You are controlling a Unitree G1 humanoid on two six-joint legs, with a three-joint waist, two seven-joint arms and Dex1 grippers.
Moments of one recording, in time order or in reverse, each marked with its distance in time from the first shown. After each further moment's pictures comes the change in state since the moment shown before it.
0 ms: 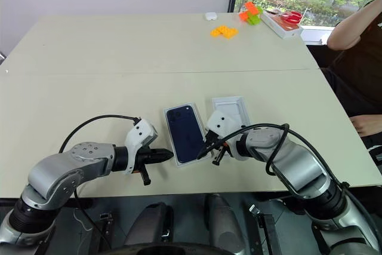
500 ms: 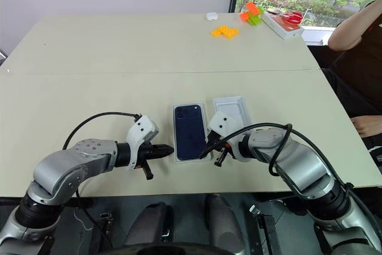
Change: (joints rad) left arm -0.035 -0.038 0.012 0.054 0.048 -0.008 0.024; right arm 0.006 -0.012 -0.014 -0.009 0.050 0.028 0.011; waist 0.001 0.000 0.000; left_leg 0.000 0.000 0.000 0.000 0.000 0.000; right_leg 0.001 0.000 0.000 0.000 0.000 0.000
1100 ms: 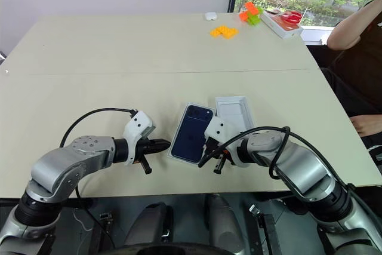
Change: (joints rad) left arm 0.009 0.008 0.011 -0.015 0.017 -0.004 -0.022; right arm 0.002 -0.030 0.021 -0.008 0.020 -0.025 0.038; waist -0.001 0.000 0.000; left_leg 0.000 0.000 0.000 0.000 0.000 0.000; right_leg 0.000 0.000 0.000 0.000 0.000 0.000
